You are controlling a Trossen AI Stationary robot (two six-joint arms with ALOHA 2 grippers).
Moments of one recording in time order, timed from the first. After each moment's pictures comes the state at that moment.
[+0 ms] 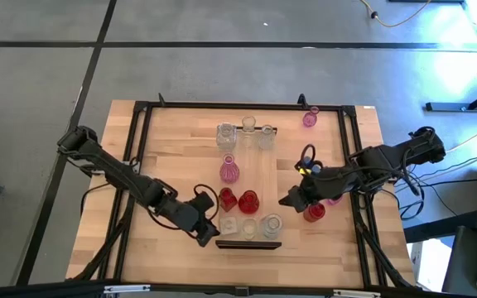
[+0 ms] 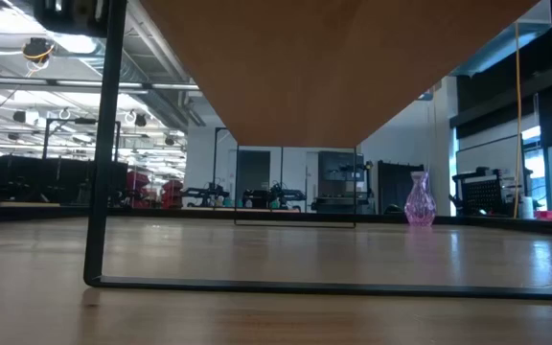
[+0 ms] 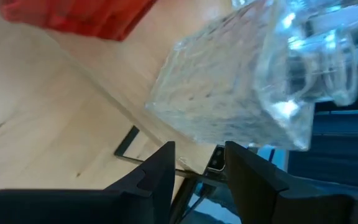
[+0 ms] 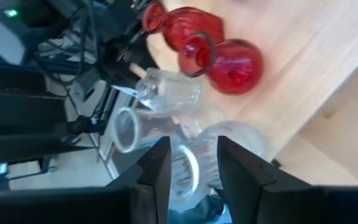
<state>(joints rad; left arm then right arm) -0.52 1.47 1.09 -0.34 -0.17 -1.30 0.44 1.36 1.57 -0.92 0.14 1.41</state>
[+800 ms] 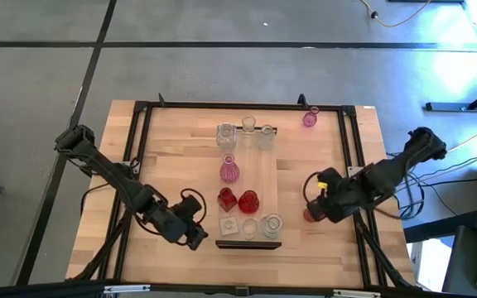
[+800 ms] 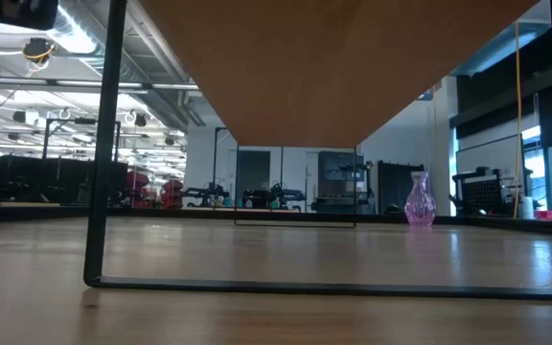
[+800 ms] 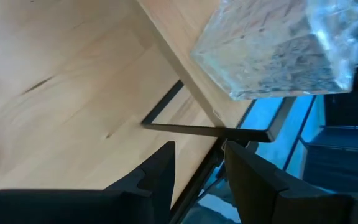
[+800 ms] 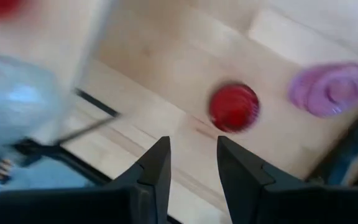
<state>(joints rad) -0.62 1.43 1.09 -0.50 -0.27 -1.47 0.60 1.33 1.42 -1.41 0.12 1.64</state>
